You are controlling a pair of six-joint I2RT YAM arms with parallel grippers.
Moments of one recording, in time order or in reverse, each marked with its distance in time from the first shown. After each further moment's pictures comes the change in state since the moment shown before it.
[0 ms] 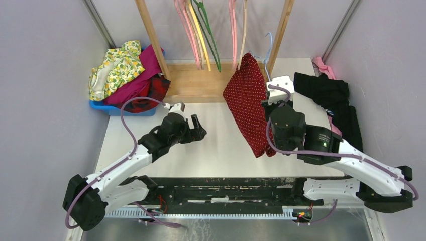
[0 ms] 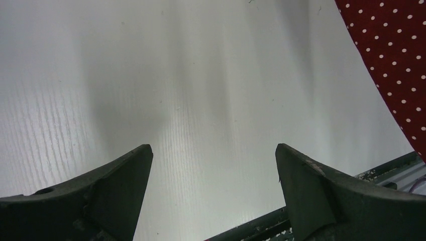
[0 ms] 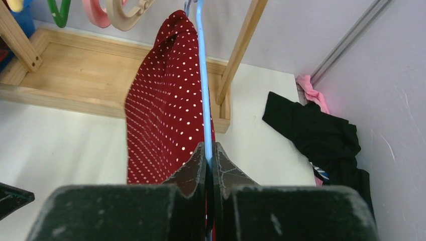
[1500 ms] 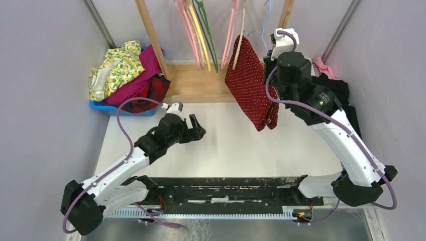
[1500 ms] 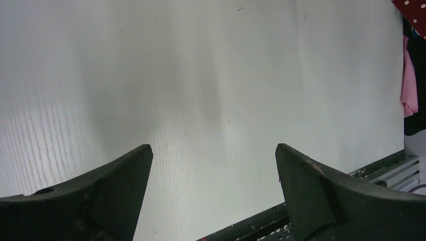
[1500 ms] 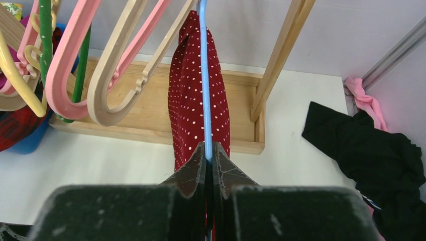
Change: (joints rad) left arm 0.000 -0.061 0.000 -0.017 -0.001 0.000; right arm -0.493 0.302 0.422 -0.113 -0.573 0.090
